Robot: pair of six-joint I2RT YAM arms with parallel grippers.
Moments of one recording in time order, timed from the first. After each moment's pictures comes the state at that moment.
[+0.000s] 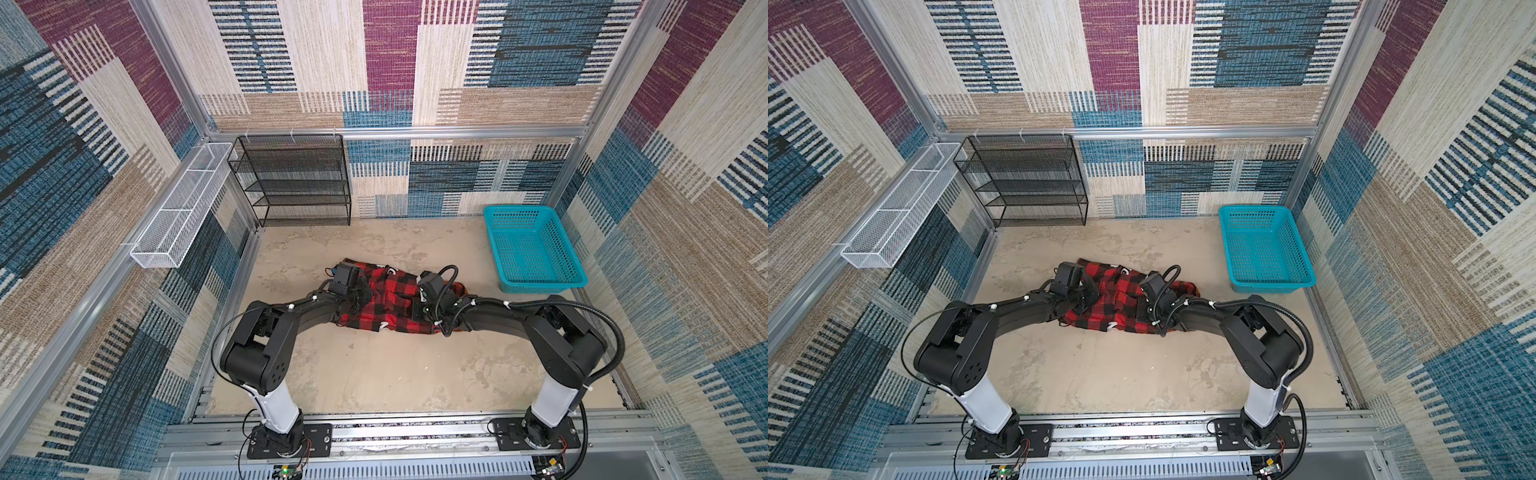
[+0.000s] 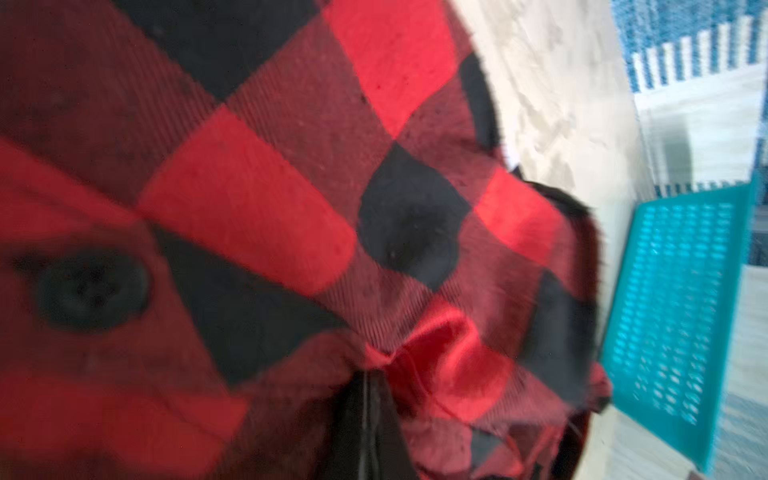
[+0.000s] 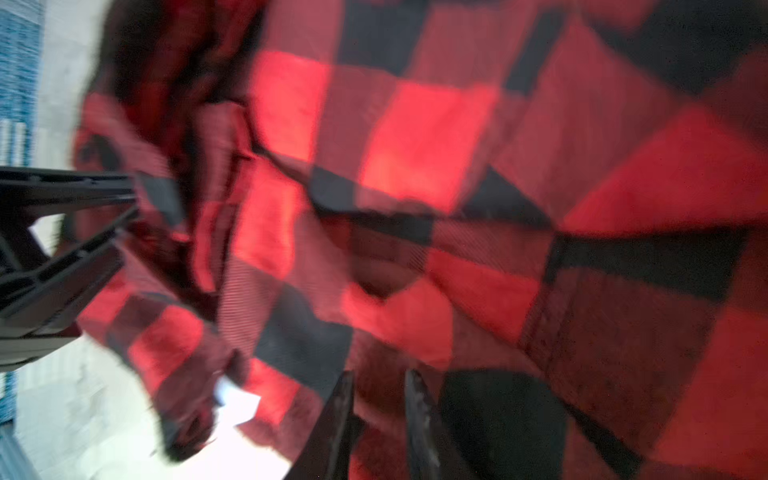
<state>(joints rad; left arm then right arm) -0.40 1.69 0.90 -0.04 0.14 -0.98 0.69 1.73 0.96 -0.10 -0.05 0.72</state>
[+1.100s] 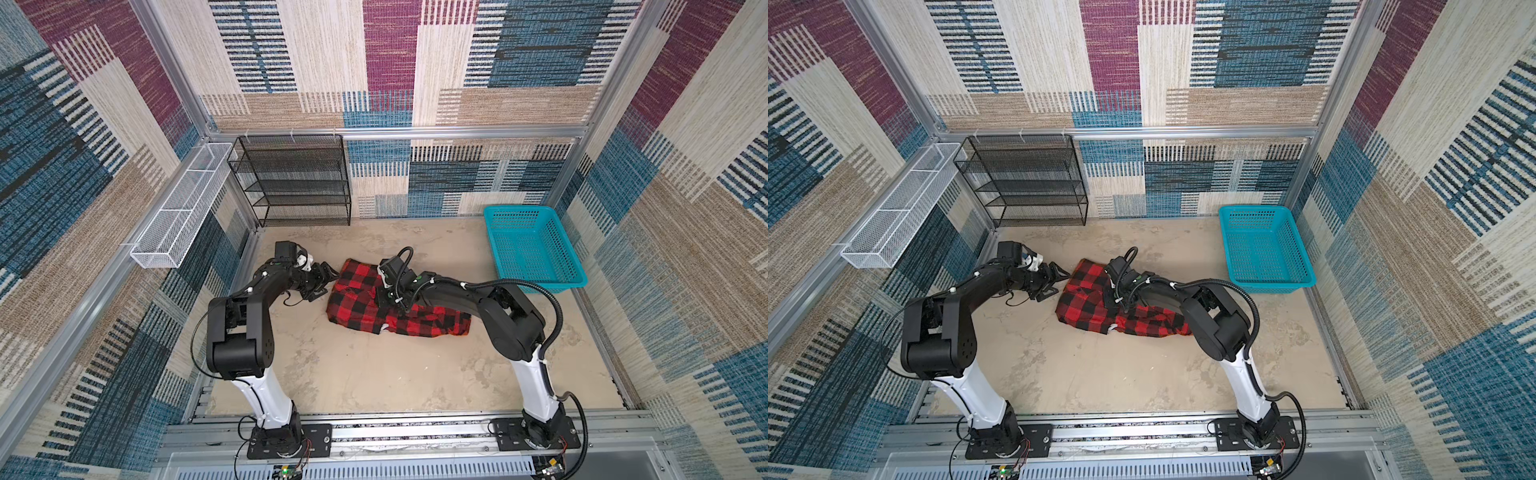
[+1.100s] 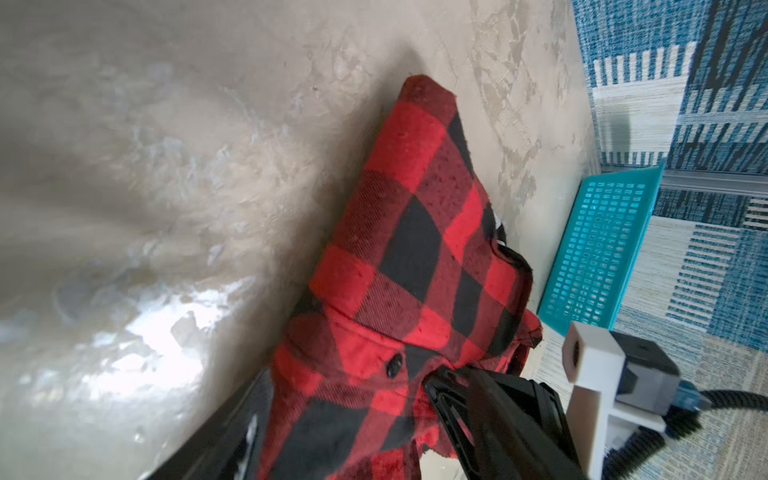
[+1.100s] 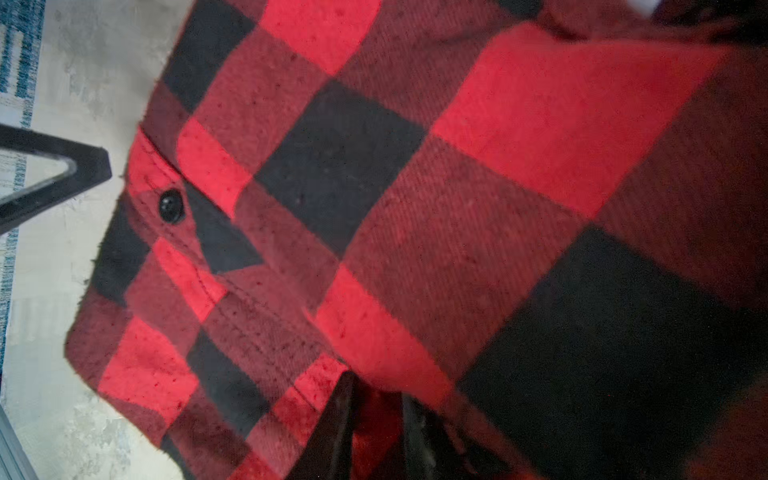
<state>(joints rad) 0.07 1.84 1.20 -0.46 0.64 -0.51 0.75 2.14 1.49 -0.29 -0.15 0.56</state>
